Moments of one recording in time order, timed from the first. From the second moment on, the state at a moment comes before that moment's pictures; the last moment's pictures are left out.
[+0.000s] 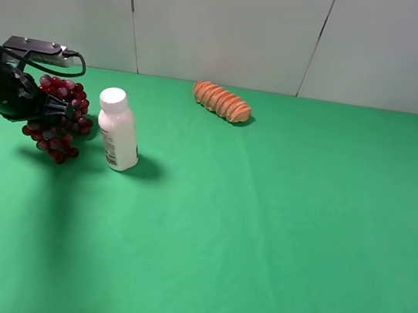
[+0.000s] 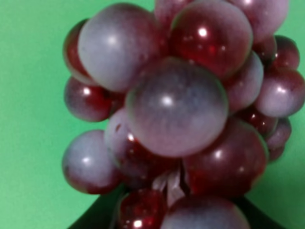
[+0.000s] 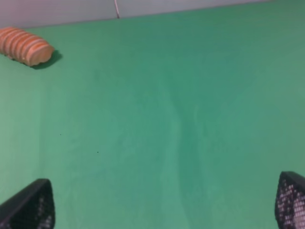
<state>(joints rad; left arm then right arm) -0.01 1.81 -0.79 -0.74 -0.01 0.84 0.06 0.00 -0.49 0.00 1.01 0.07</state>
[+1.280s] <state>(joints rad) -0.01 1.58 -0.82 -0.74 0.17 0.84 0.06 0.00 -0.49 0.00 1.01 0.07</state>
